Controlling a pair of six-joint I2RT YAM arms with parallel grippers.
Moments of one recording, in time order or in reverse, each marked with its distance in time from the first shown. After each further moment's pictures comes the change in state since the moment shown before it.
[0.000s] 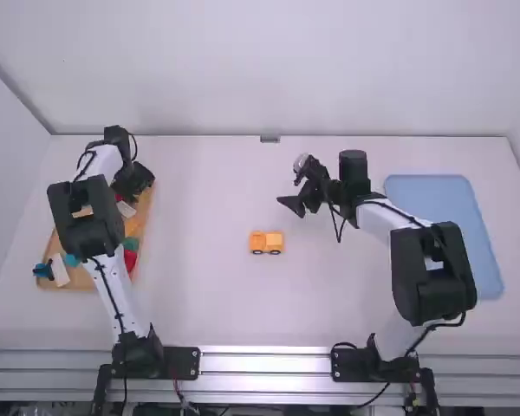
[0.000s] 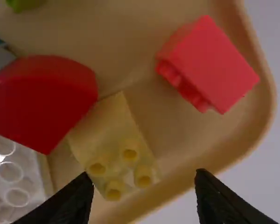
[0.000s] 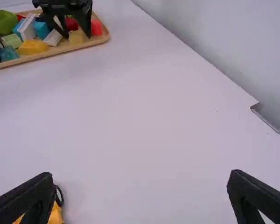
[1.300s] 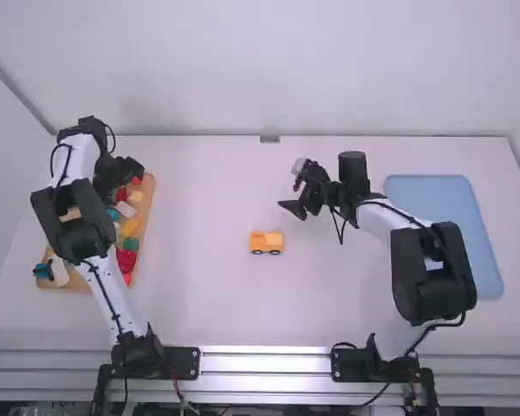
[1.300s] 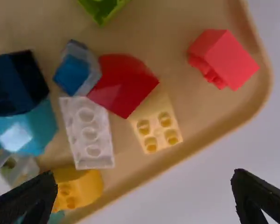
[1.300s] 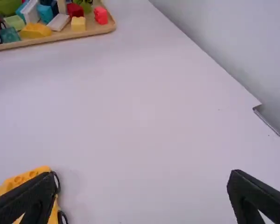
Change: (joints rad) left arm 0.072 0.000 0.183 -0.276 0.073 0.132; right arm 0.000 0.000 0.000 -0.043 0.000 -0.103
